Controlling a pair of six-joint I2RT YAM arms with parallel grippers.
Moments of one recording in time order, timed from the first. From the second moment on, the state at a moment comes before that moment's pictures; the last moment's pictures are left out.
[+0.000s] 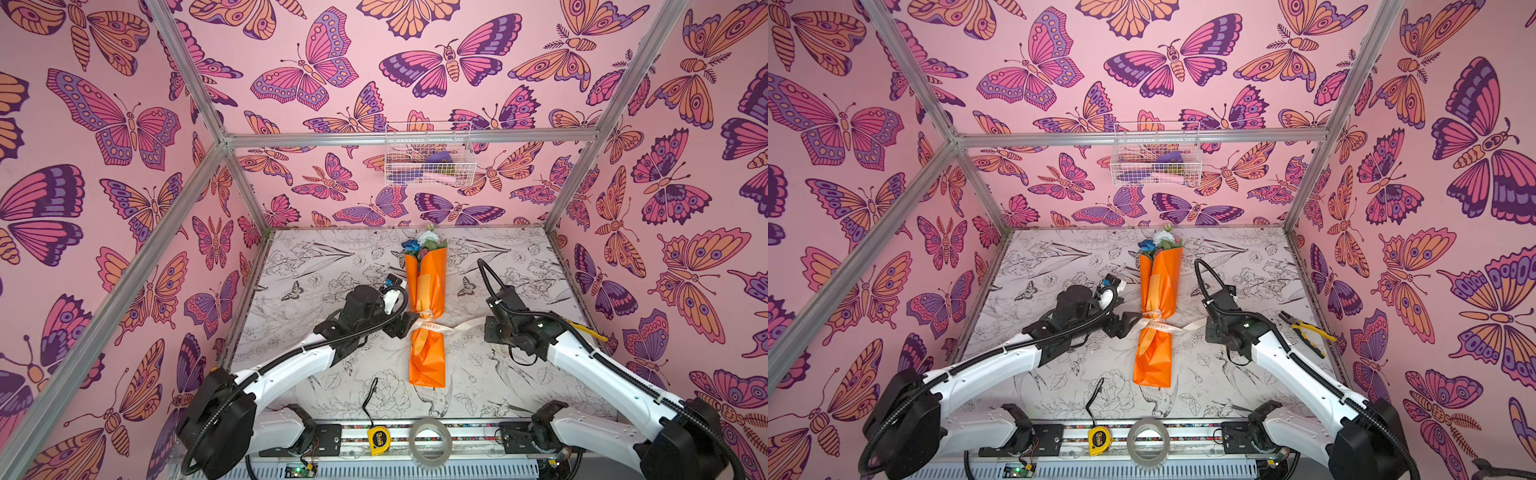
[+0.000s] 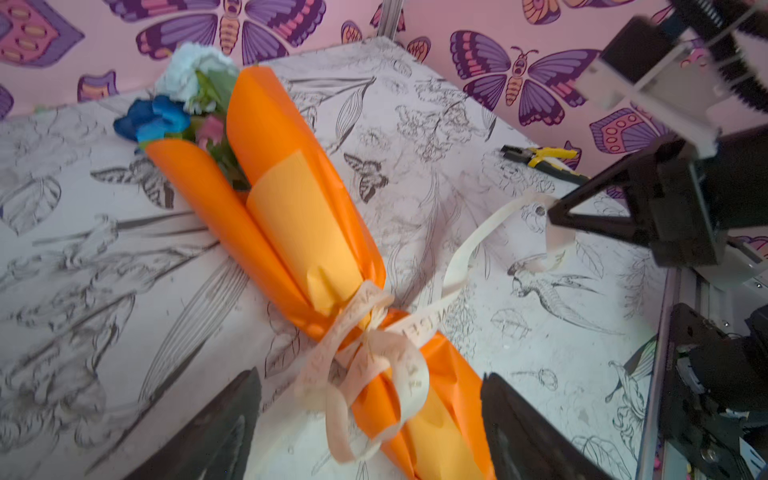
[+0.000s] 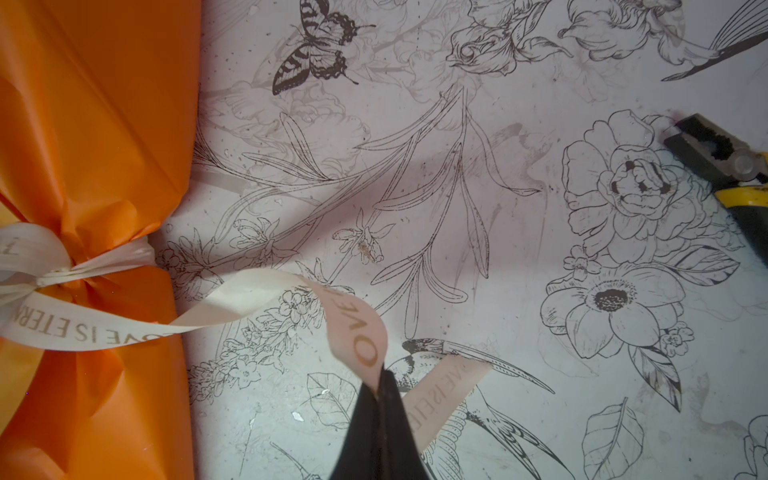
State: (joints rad) left arm -0.67 1.28 0.75 0.06 0.24 -0.11; right arm 0.52 1.10 0.78 -0.77 0.28 0.61
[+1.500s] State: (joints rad) left arm -0.71 1.51 0.65 -0.16 0.13 -0.18; right arm 0.39 1.06 0.72 -0.80 0.34 0.66
